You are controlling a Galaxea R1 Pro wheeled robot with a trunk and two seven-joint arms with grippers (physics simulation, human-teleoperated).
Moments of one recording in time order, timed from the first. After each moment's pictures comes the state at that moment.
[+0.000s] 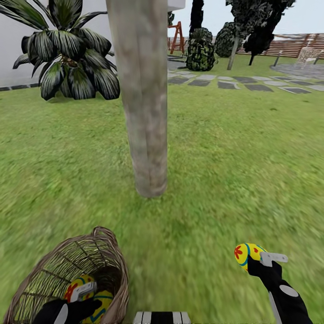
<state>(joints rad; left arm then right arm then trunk) -0.25 0.11 0.17 -0.85 0.24 0.68 -0.11 -0.19 -0.05 -0.36 -1.24 0.15 0.28 0.11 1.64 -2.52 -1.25</state>
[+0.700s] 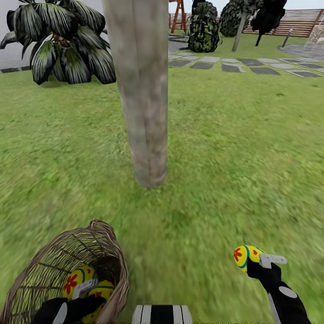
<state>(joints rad) -0.25 0.11 0.17 -0.86 0.24 0.68 -0.18 -0.19 -0.04 -0.36 -1.22 0.15 0.28 0.11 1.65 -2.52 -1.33</state>
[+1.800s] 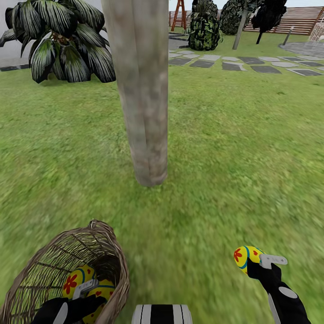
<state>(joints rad) -0.25 0.11 0.17 -0.86 0.25 0.68 -0.18 -0.19 -0.05 -0.36 -1.21 0.15 0.28 0.10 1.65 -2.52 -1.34</state>
